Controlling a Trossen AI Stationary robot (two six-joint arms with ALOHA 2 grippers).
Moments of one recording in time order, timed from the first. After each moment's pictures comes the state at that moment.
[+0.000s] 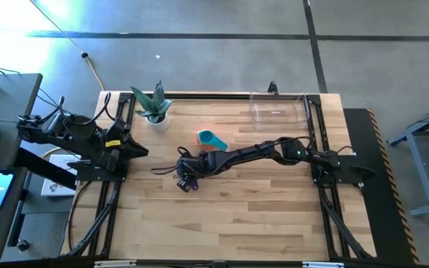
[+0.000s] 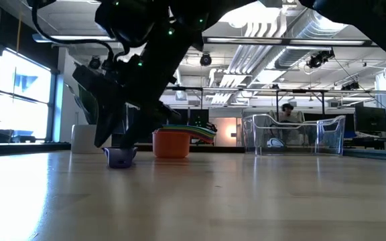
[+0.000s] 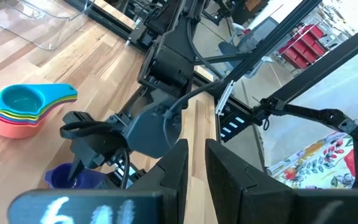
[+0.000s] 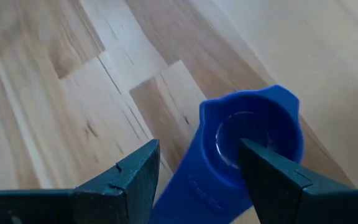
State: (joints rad) left arm -0.28 0.54 0.92 -0.71 -0.15 -0.68; right arm 0.10 2.44 2.03 -0.58 0.18 0.61
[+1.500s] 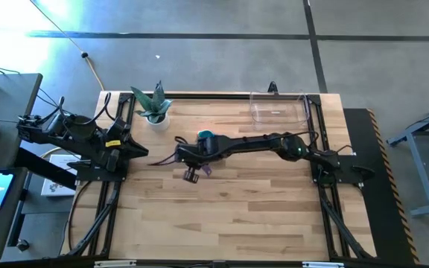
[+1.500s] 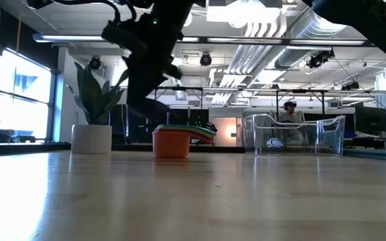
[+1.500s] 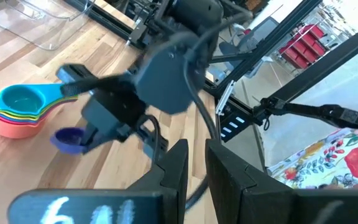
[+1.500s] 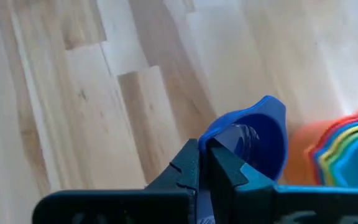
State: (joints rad) left arm -0.28 0.54 0.92 -0.71 -0.15 -0.68; right arm 0.06 2.43 2.33 -1.01 0.18 0.28
